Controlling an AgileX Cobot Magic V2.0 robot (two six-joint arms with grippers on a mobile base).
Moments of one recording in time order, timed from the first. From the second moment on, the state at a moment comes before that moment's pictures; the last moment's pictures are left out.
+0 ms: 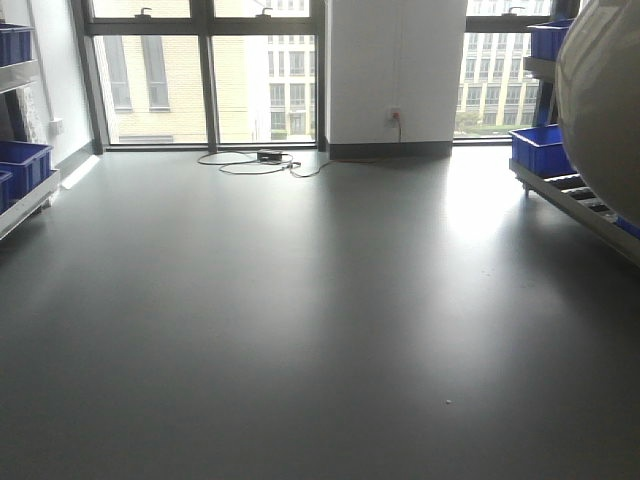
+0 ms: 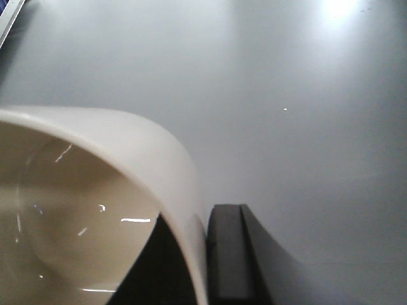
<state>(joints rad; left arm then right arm) -0.13 -0.01 0.01 -0.07 0.08 0.10 0.18 0.53 -0.61 0.01 0.67 0.29</state>
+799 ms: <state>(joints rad) -0.13 -0.01 0.01 -0.07 0.08 0.10 0.18 0.53 -0.61 0.01 0.67 0.29</state>
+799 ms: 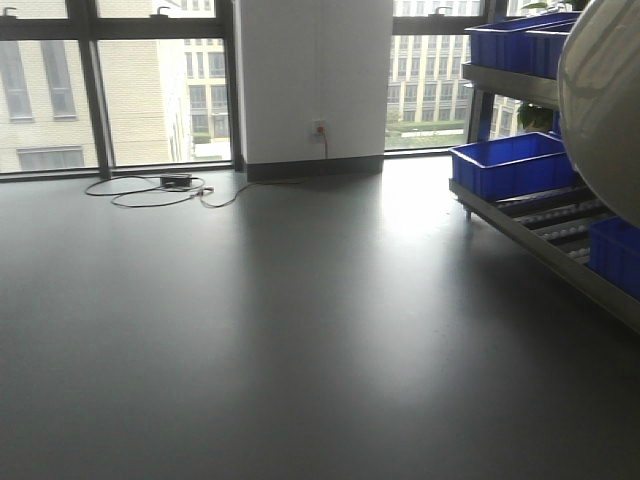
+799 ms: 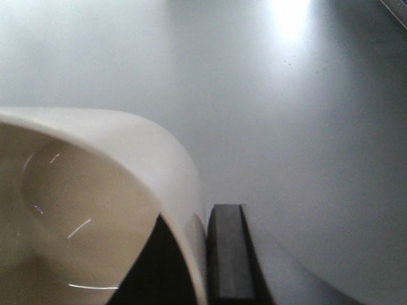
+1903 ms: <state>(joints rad) -0.13 -0.01 0.01 -0.07 0.08 0.10 0.18 0.53 -0.61 0.01 0.67 0.29</state>
